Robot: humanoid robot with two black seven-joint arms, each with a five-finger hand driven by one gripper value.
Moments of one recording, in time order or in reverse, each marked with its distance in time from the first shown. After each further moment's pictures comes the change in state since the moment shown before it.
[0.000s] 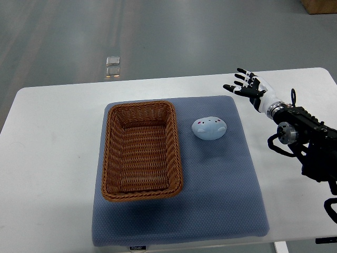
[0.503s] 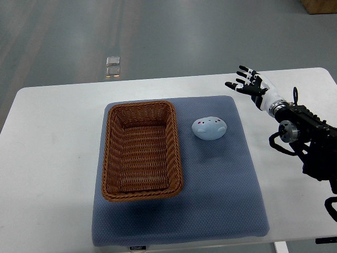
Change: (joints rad) left arm 0.000 0.000 0.000 0.005 0.000 0.000 0.000; right arm 0.002 -0.007 0.014 0.000 0.003 0.005 0.002
